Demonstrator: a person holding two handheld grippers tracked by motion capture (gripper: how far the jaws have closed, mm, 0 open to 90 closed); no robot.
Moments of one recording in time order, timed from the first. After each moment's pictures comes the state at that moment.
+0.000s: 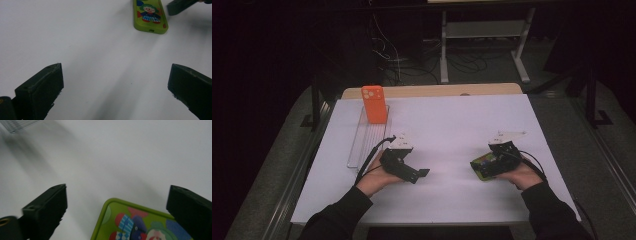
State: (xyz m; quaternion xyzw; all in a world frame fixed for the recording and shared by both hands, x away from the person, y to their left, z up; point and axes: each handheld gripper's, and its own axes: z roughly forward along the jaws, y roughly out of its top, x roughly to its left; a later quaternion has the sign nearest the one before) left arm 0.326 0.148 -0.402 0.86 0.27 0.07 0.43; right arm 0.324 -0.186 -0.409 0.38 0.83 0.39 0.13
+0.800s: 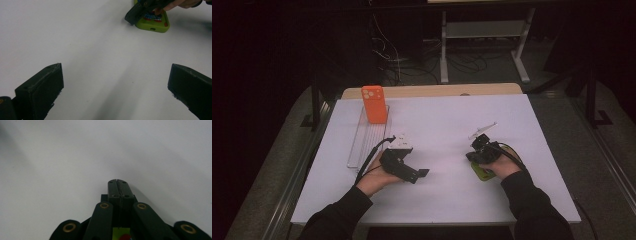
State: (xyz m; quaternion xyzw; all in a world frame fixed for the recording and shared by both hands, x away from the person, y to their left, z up) left arm 0.327 0.148 -0.405 0.86 0.27 0.07 0.42; right arm 0.364 -0.149 -0.431 0.40 0.87 0.28 0.07
